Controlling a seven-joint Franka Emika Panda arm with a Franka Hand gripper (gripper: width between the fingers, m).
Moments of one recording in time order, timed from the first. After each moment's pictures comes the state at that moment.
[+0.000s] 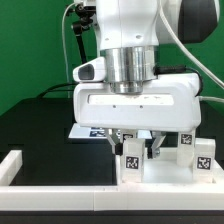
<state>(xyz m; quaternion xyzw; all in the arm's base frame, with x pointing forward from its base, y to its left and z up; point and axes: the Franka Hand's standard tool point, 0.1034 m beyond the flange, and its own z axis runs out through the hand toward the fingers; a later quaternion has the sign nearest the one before) 0.626 0.009 0.069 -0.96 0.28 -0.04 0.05</state>
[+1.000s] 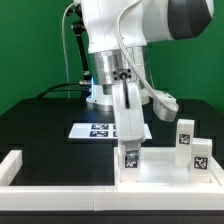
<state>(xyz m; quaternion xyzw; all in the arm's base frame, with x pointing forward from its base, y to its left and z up) 0.622 0.004 0.067 -0.68 0.73 0.02 0.08</state>
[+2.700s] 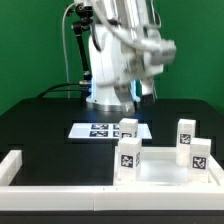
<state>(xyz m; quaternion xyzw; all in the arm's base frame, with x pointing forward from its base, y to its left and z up) 0.615 0.015 0.156 -0.52 0.84 0.04 0.13</state>
